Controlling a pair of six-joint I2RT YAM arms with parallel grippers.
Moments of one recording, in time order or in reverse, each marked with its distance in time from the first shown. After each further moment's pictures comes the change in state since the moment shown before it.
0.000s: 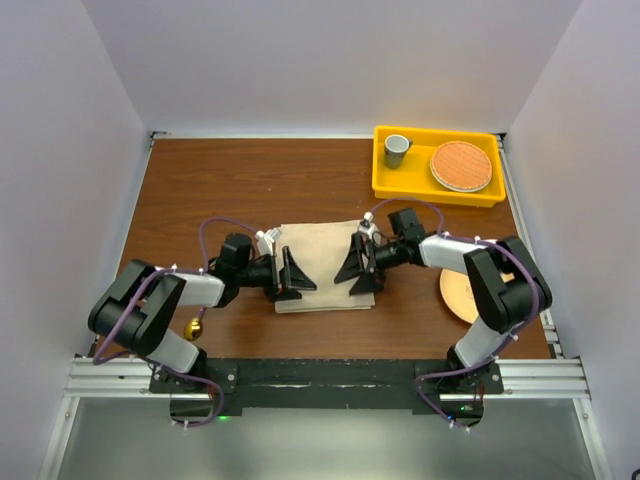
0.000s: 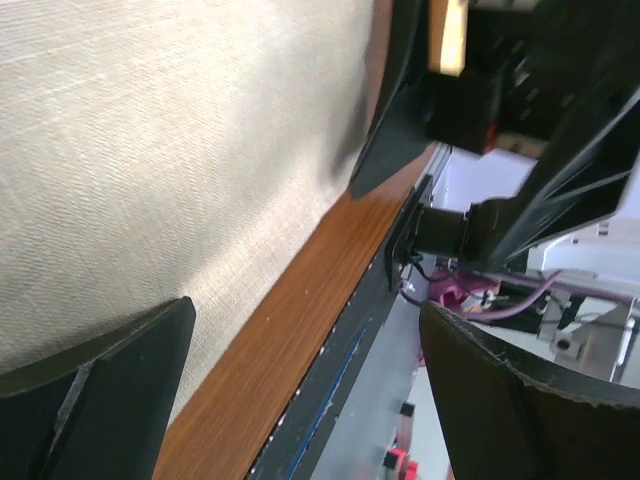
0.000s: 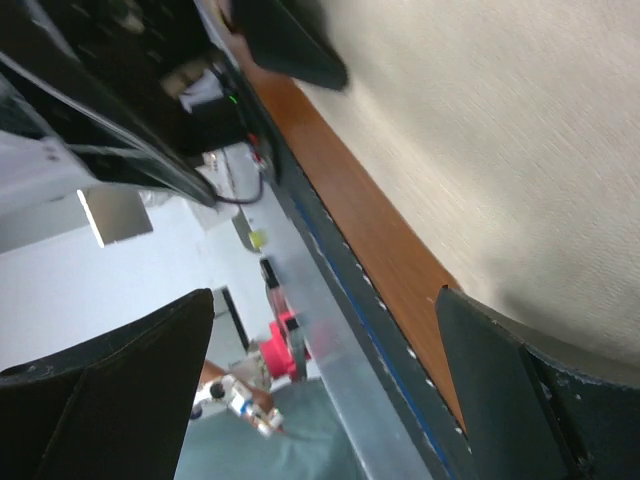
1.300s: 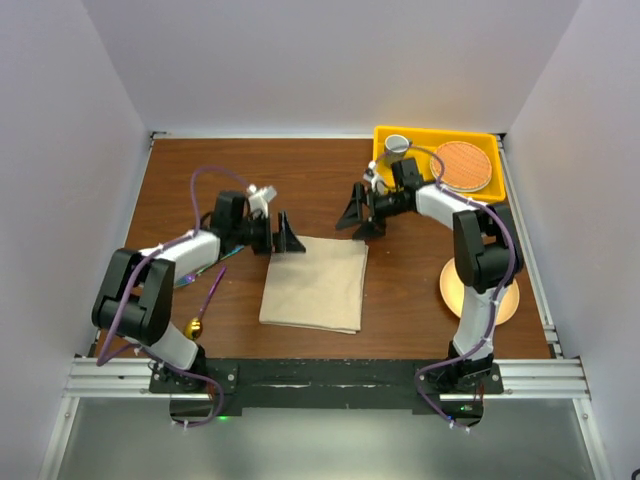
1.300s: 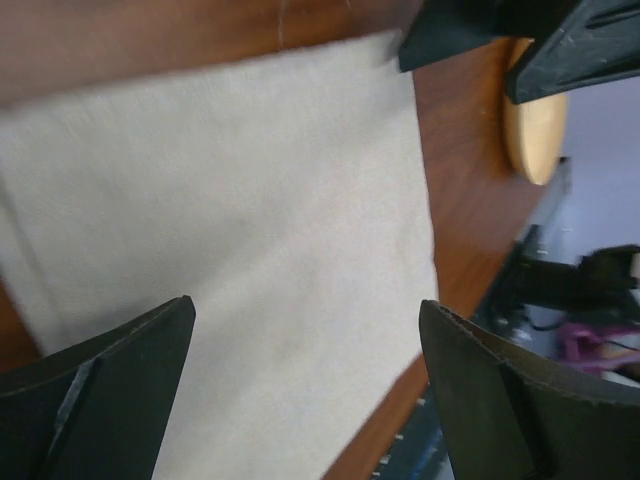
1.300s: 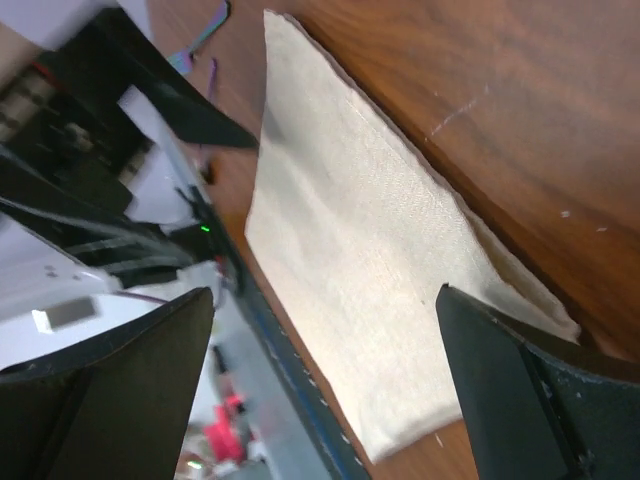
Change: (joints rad) left arm 0.137 0.041 0.303 -0.407 -0.065 0.395; right arm -0.128 0.293 0.480 -0.166 0.093 -0.142
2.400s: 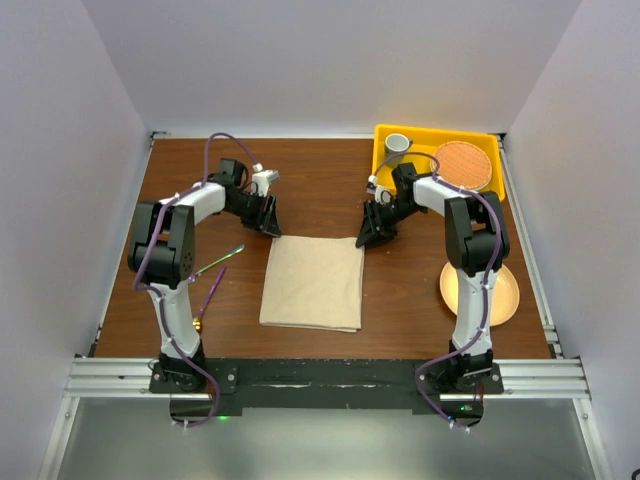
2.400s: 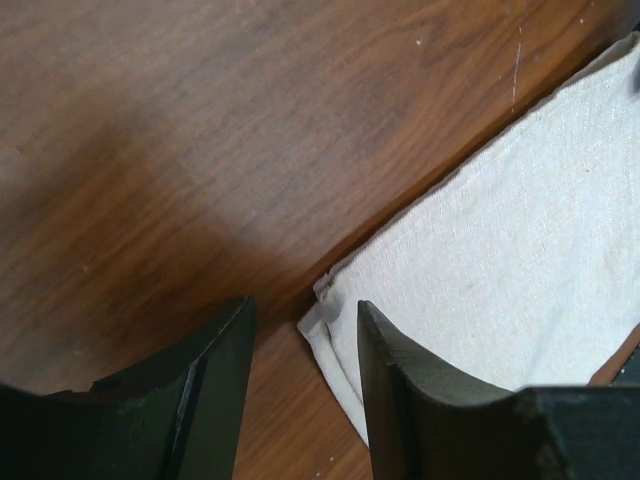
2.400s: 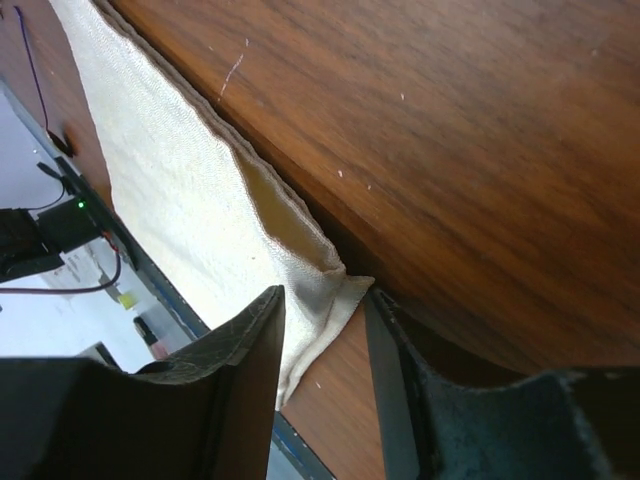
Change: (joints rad) left arm 0.123 0.420 0.632 -0.613 -0.119 0.645; right arm -0.043 0.176 0.261 -0.460 0.214 -0.370
